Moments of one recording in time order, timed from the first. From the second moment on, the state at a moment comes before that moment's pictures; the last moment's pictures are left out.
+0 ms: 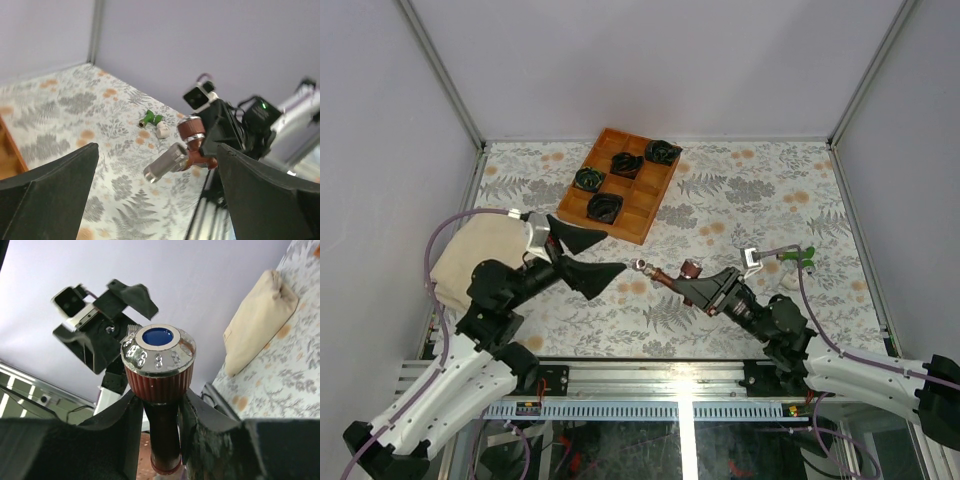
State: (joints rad) left arm -0.59 0.58 0.55 0.32 0.52 -0.37; right arm 1.01 0.71 0.12 0.86 0.07 1.23
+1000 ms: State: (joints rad) left arm -0.63 0.62 0.49 -0.01 0.41 -1.28; right arm 1.01 0.66 0.05 0.90 -0.04 0.76
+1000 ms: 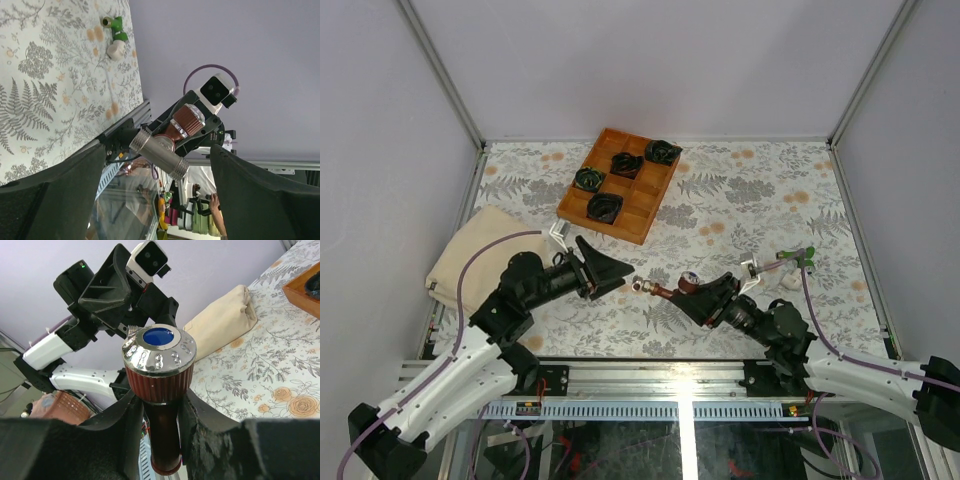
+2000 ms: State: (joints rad) left arm -0.73 0.75 0.47 0.05 0.42 -1.36; right arm 1.01 0.71 0.05 0.91 -0.07 0.67
